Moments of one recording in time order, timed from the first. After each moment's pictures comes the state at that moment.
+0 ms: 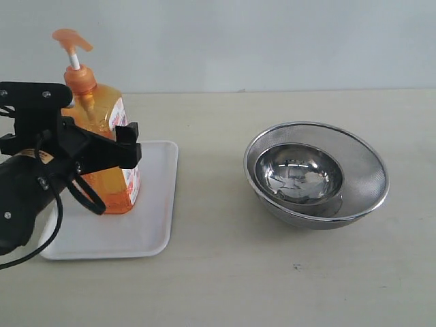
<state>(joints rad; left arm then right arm) -0.59 1.63 -0.54 -0.71 -0.81 0.39 0.19 0.00 0.00 -1.36 -0.14 1.62</state>
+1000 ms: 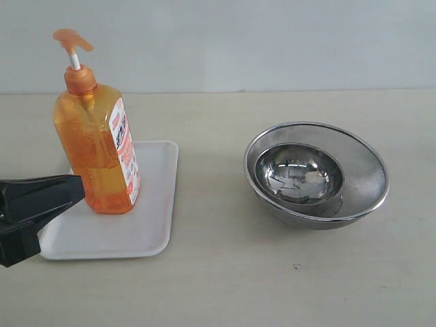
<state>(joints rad) -0.72 0.77 -0.29 -0.66 -0.08 0.22 0.19 0.00 0.00 -1.35 -0.15 1.62</state>
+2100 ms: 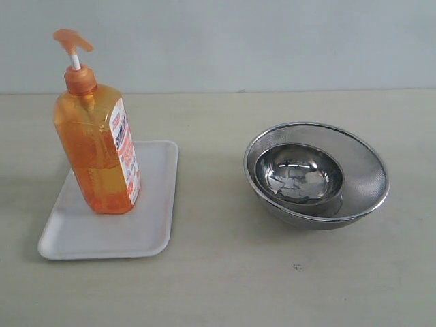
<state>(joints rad) -0.09 0.01 -0.04 -0.48 -0.06 0.35 0.19 0.00 0.00 -1.35 -0.17 1.62</state>
